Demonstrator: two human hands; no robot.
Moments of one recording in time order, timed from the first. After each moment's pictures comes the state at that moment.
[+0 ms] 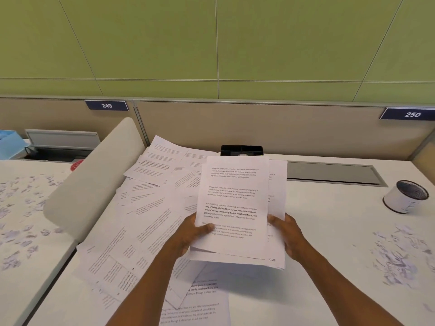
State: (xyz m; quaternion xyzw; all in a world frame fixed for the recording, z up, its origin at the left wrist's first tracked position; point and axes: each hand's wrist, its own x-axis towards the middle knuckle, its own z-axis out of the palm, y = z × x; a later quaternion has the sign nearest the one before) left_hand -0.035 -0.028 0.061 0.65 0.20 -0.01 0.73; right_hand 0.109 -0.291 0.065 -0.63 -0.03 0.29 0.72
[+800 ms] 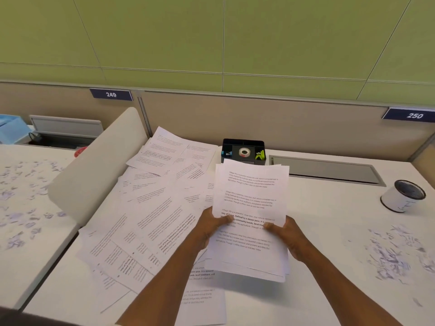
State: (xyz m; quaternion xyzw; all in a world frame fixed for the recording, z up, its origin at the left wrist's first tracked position) left_hand -0.017 -0.090 0.067 0.61 0.24 0.03 0.75; right_hand 0.093 -0.319 0.061 -0.68 -0.14 0.32 0.65
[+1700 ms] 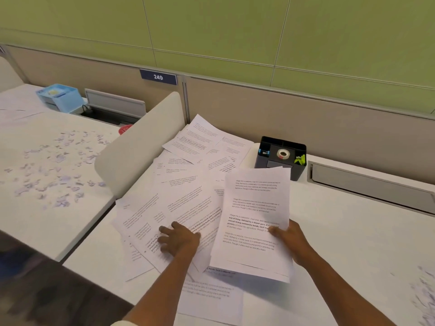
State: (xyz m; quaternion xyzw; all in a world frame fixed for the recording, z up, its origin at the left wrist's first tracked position) left_hand -0.102 -0.017 0.008 0.69 0.68 -0.08 0.22; right_hand 0.090 -0.247 0.035 -0.72 -0.15 0.35 0.58
